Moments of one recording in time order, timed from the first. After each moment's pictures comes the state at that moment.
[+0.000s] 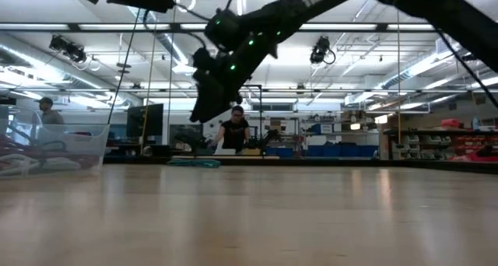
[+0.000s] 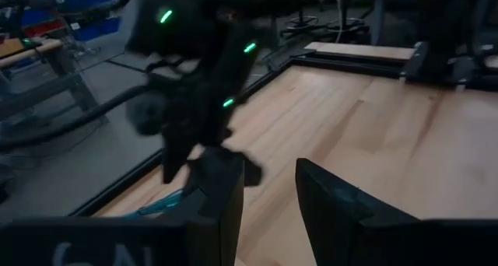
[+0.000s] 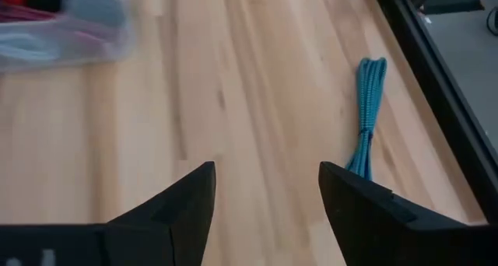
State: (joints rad) left arm -0.60 1.27 0.92 -0.50 -1.26 -0.69; right arm -0.26 2.24 1.89 -0.44 0.03 -0.09
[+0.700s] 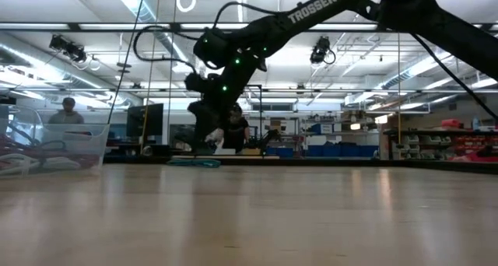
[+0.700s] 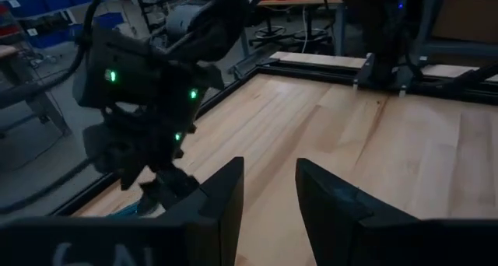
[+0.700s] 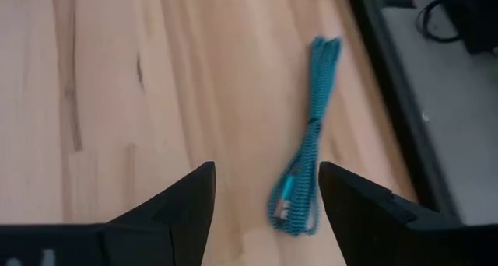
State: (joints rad) left arm -0.71 1.26 0.94 -0.48 -1.26 -0.69; right arm -0.27 2.38 2.03 -0.50 0.22 -0.20
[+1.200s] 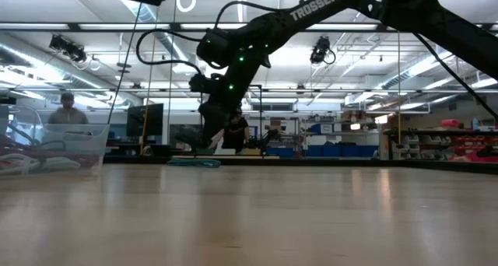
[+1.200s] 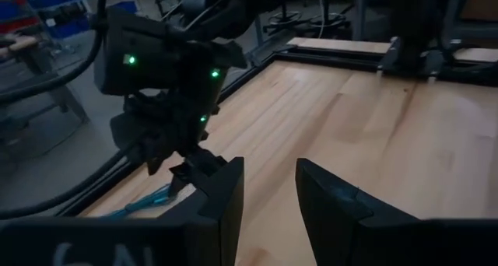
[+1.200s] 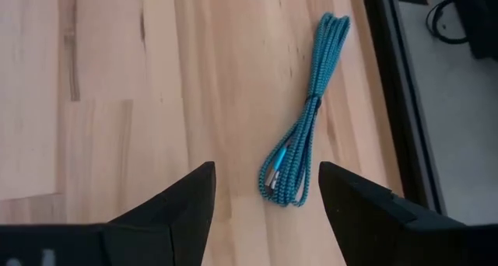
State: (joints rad) left arm -0.65 1.26 0.94 -0.56 -1.23 -0.72; right arm -0.28 2.36 2.03 -0.59 0.21 -0.29
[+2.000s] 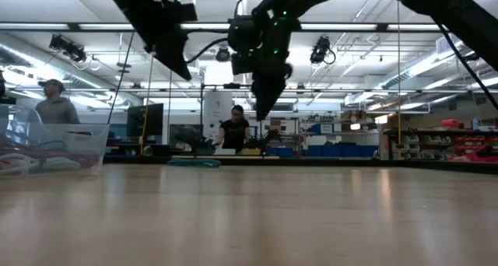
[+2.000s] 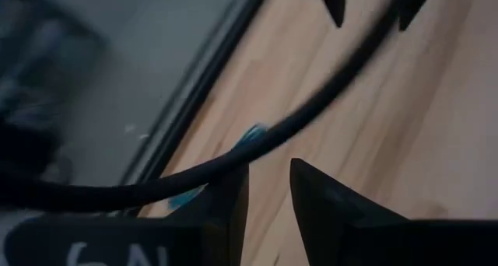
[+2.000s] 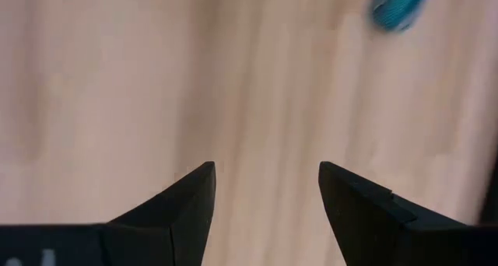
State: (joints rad) left arm 0.12 1.26 0.94 -0.51 -0.61 -0.04; right arm -0.33 2.16 2.00 -1.17 -0.08 -0.43
